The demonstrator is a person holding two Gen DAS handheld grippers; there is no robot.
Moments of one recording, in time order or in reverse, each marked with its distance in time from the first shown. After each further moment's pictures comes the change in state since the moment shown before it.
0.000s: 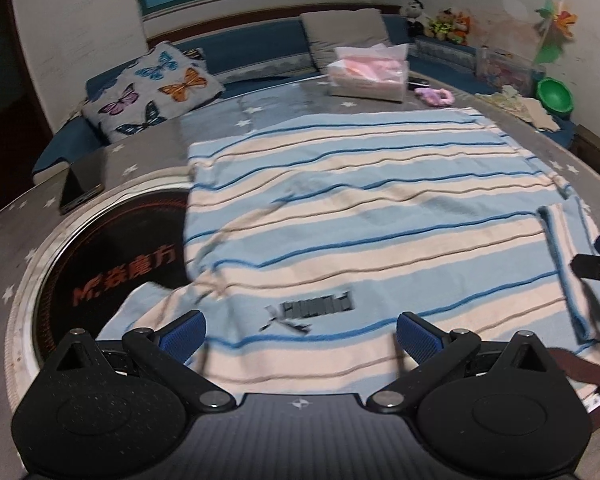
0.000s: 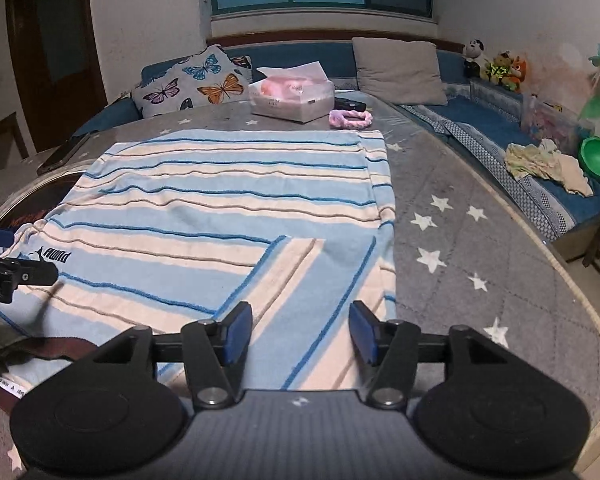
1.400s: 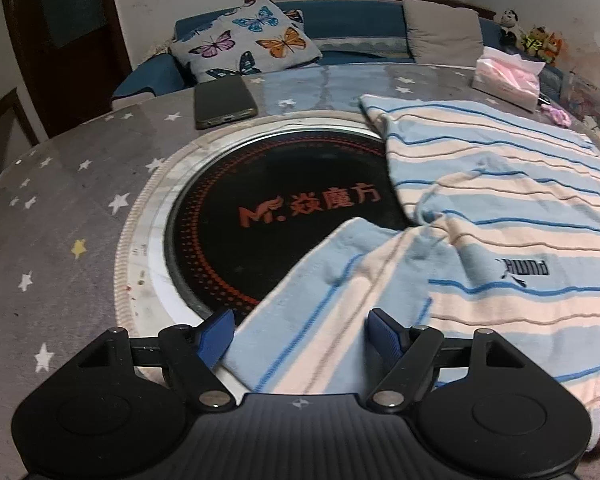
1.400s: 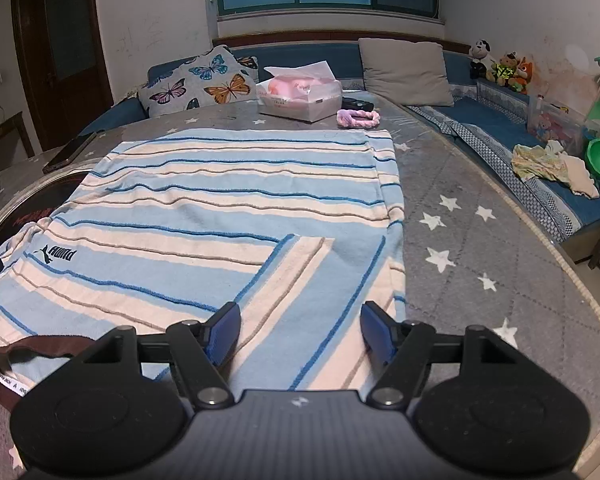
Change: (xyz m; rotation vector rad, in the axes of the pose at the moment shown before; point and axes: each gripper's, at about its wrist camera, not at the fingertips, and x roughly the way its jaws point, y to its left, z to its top) left arm -0.006 0.127 -0.035 -0.201 0.077 0.135; right arm 0.002 0.002 -0.003 -0.010 -0.007 0.019
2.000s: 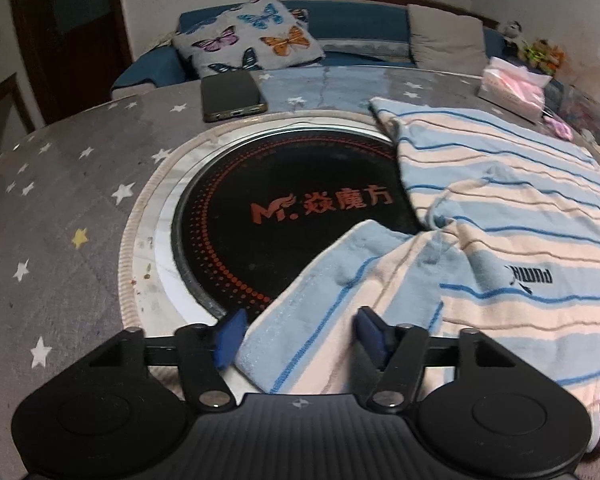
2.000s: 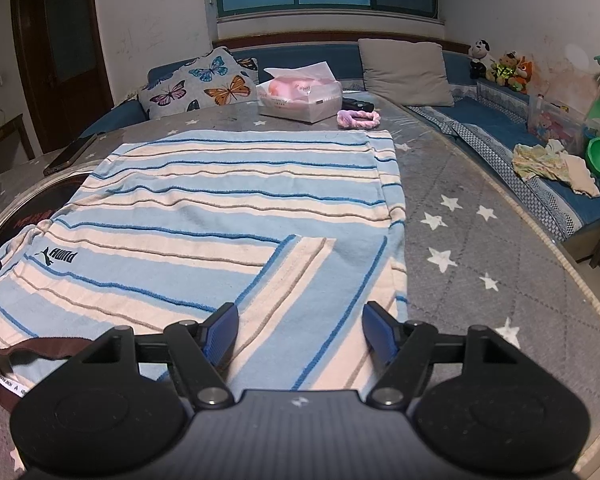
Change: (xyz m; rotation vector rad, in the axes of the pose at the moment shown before) left arm 0.001 0.012 -0.002 -0.022 -0.006 -0.063; right arm 0.001 0.000 0.000 0.006 -0.004 0.003
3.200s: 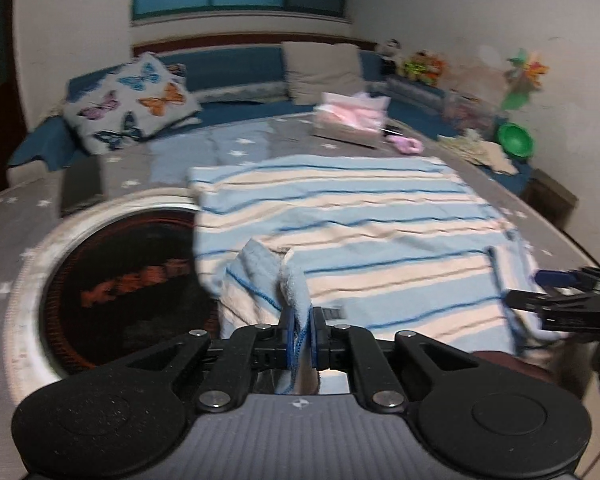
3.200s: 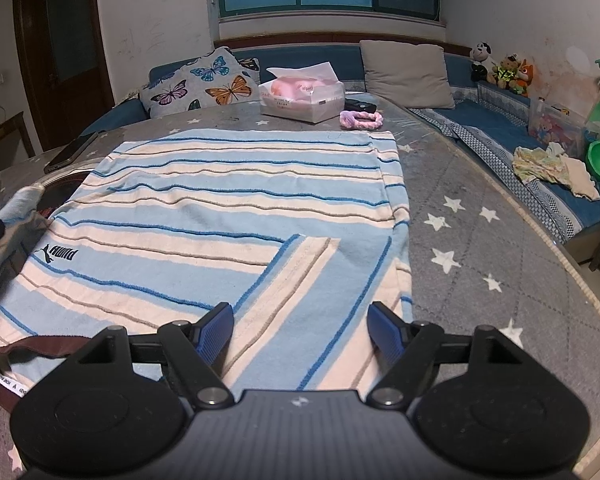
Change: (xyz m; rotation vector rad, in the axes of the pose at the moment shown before) left arm -0.050 -0.112 0.012 0.181 -0.114 -0.299; right arm 0.002 0.003 -0.001 -0.010 -0.002 -0.003
